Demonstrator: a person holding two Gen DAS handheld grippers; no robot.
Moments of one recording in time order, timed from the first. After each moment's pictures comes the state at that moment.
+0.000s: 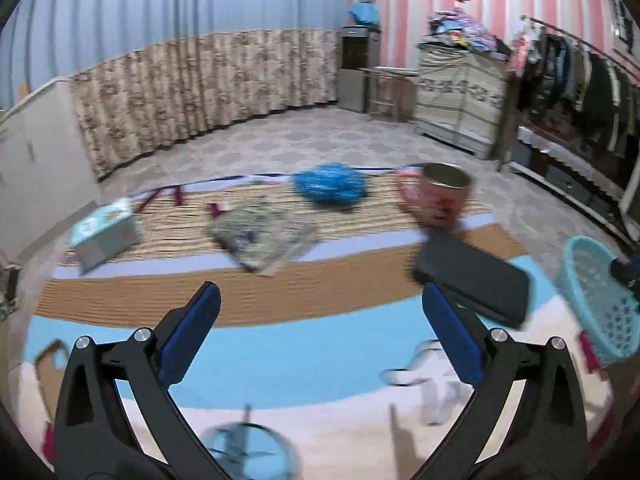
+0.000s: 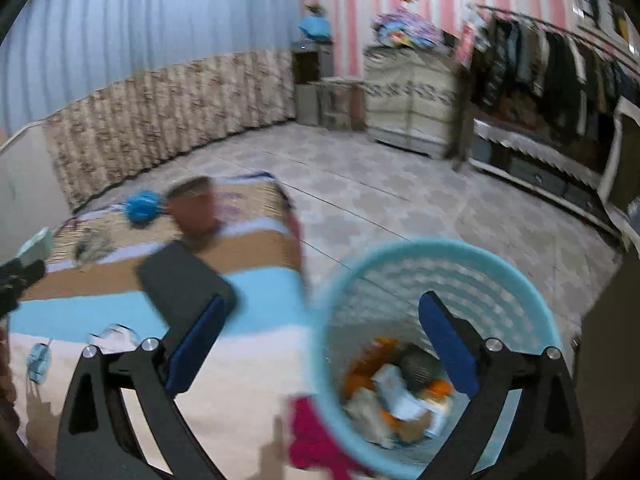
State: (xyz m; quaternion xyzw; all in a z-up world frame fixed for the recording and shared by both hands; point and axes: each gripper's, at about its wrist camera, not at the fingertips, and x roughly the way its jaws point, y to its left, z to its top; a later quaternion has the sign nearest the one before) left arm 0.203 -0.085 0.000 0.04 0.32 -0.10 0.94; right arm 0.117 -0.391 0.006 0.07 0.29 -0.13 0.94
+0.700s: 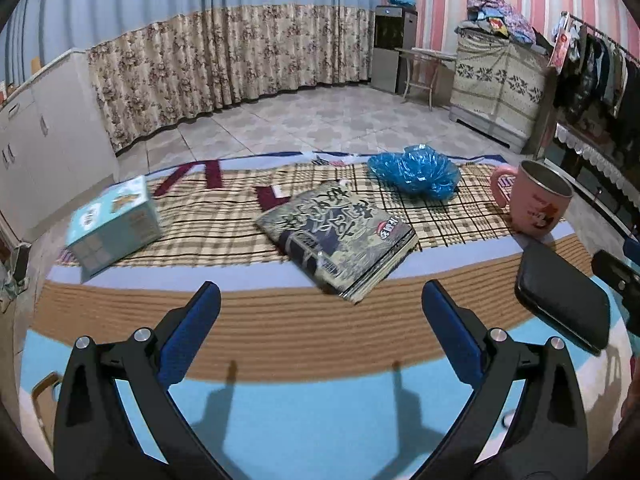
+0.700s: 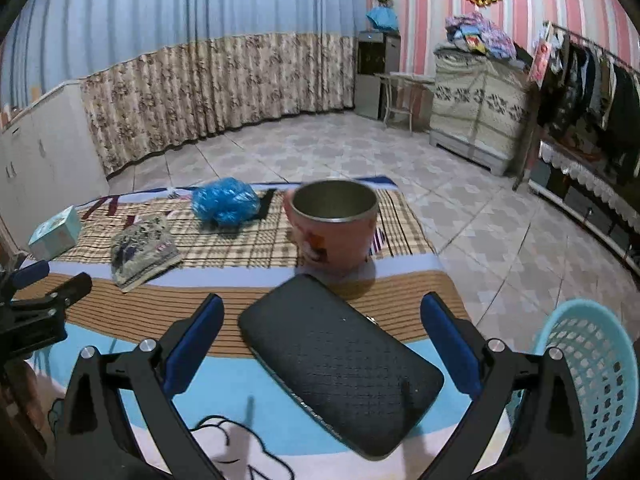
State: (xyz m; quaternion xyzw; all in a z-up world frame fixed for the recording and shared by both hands) left arm 0.290 -0.049 -0.043 0.03 0.37 -0.07 0.93; right arm 0.238 -0.297 -0.020 0.04 0.33 -0.08 0.94
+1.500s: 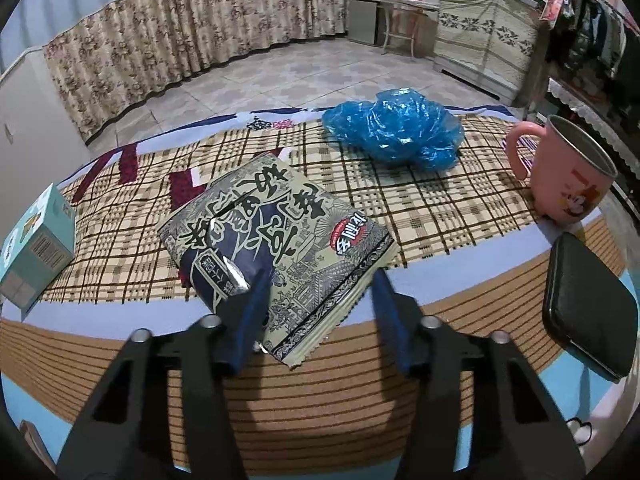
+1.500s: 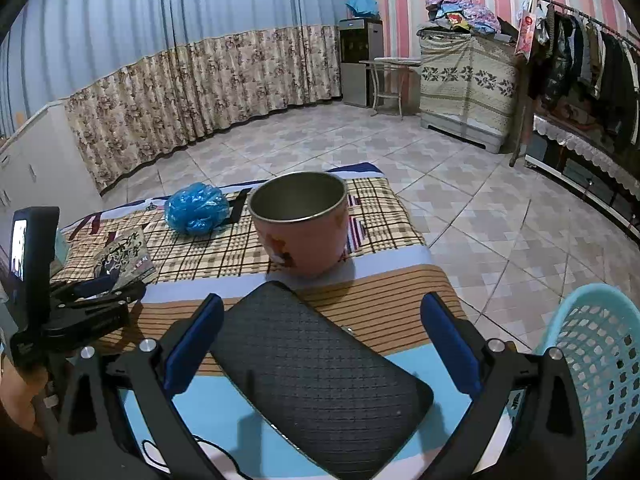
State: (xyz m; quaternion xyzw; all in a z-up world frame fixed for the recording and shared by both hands) left arm 0.350 -0.097 -0.081 0.07 0.44 -0.10 0.89; right arm 0.253 -0.323 -0.028 0.08 0.34 -0.09 0.93
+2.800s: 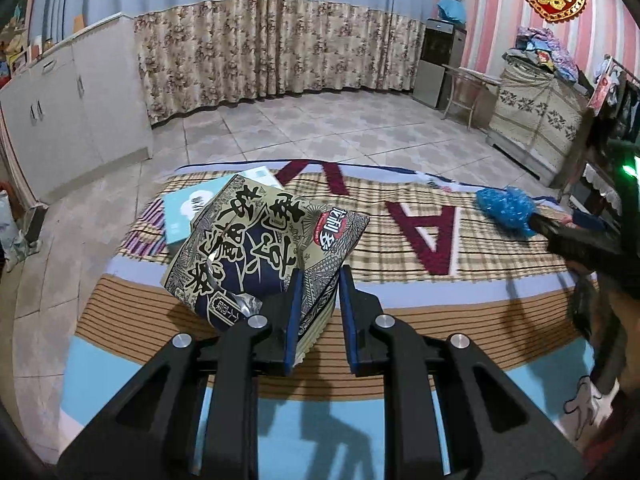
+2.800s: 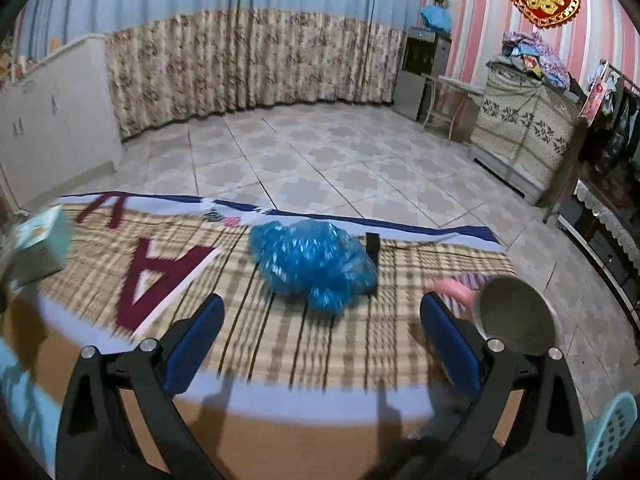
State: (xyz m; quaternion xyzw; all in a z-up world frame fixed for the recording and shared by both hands) left arm 0.304 0.084 -0.026 -0.03 0.37 -0.01 0.93; right arm 0.397 -0.196 -0.034 -0.03 0.37 -0.04 0.93
